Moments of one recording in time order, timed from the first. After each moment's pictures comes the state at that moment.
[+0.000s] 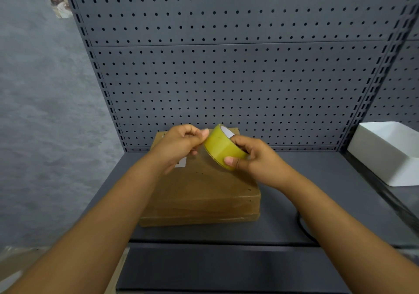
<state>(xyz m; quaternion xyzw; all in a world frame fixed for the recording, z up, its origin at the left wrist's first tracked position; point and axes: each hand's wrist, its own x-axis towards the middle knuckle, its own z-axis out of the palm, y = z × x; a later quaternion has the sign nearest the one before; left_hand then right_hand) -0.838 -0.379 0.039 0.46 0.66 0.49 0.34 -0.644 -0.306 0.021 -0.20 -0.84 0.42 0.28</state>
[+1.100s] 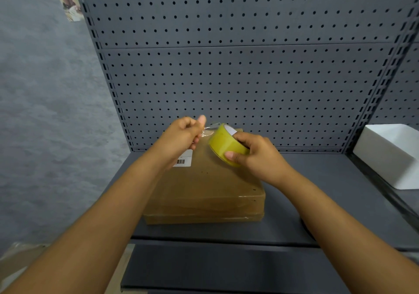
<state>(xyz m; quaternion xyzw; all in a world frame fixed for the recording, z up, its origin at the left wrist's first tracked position) -0.834 -0.391 0.059 0.46 0.67 0.51 0.29 -0.654 -0.310 0.028 -0.27 -0.86 0.31 0.30</state>
